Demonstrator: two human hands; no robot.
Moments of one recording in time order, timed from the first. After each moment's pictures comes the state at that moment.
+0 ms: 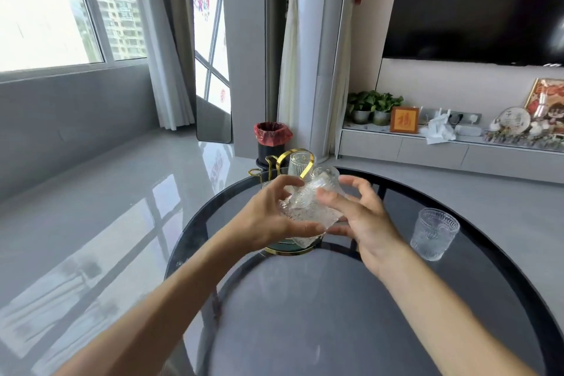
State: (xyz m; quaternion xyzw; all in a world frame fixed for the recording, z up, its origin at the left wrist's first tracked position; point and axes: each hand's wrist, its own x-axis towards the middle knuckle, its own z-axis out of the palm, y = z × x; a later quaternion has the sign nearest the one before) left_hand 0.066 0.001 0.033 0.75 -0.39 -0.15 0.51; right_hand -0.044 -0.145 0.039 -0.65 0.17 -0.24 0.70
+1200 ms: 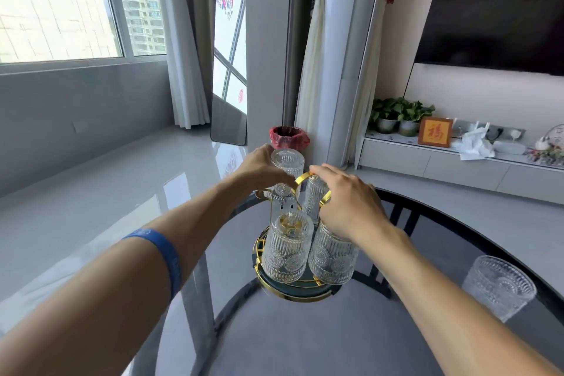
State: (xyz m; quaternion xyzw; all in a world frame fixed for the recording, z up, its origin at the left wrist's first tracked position) left_hand 0.278 -0.082 0.025 0.84 -0.27 -0.05 0.46; right_hand 0.094 -0.187 0.045 -0.96 0.13 -0.19 0.16
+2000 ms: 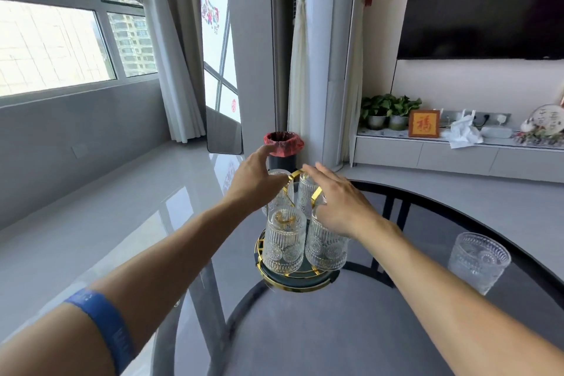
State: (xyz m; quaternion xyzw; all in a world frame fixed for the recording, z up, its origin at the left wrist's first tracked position) left_hand 0.187 -0.057 0.056 0.85 -0.30 0.07 0.43; right_hand 0.074 -0.194 0.042 -0.96 0.10 -0.13 0.22
